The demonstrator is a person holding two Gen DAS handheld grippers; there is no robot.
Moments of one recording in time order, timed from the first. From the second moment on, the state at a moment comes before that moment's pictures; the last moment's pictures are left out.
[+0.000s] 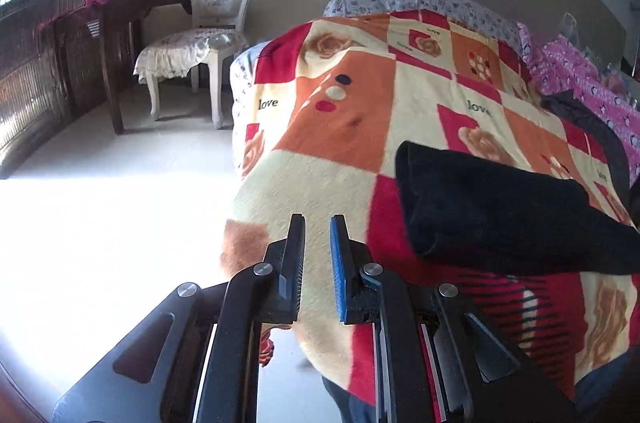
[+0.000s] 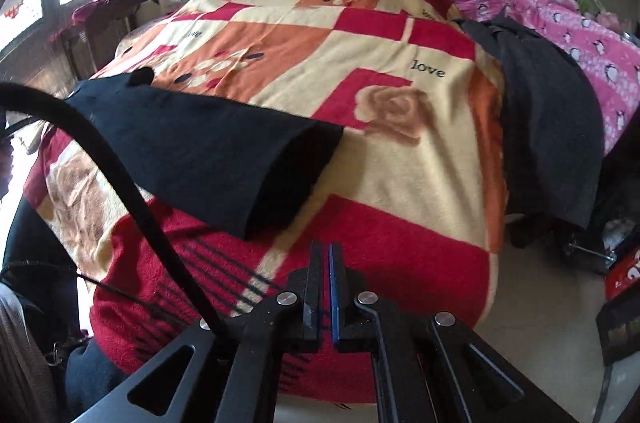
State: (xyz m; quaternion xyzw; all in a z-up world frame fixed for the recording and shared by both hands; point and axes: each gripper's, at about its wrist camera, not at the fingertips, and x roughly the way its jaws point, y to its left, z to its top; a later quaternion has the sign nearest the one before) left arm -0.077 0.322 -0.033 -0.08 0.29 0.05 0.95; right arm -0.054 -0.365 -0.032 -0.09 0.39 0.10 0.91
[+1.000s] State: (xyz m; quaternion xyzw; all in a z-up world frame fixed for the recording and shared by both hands) left arm -0.007 0.176 -0.043 -0.05 0.35 -0.06 0.94; right arm 0.063 -0.328 -0.032 0.04 0.44 0.04 0.90
